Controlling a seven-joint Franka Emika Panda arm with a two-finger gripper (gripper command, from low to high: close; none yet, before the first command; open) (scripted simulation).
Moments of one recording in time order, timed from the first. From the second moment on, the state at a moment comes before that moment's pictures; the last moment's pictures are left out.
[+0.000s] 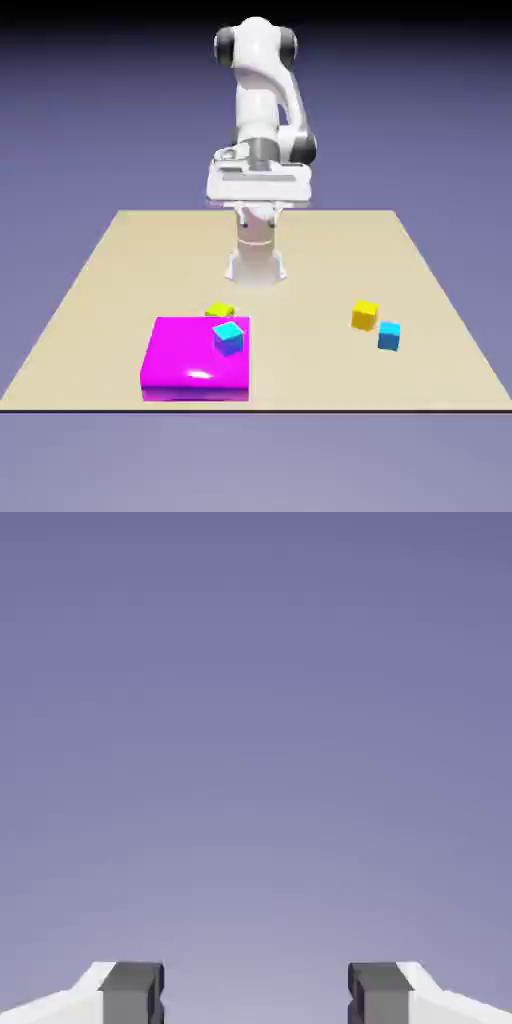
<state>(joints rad) 0.02 -0.58 -0.04 -2.81 -0.01 3.02 0.70</state>
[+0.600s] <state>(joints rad) 0.18 -0.76 -0.70 -2.78 -0.08 2.78 0.07</state>
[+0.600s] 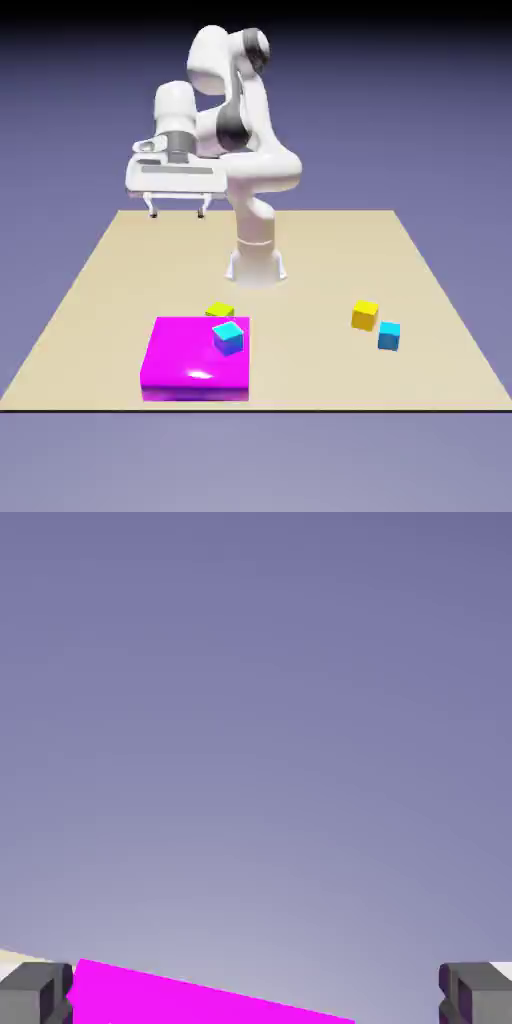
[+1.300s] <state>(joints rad) 0.35 -0.97 -1.46 -2.74 -0.17 2.50 -0.66</state>
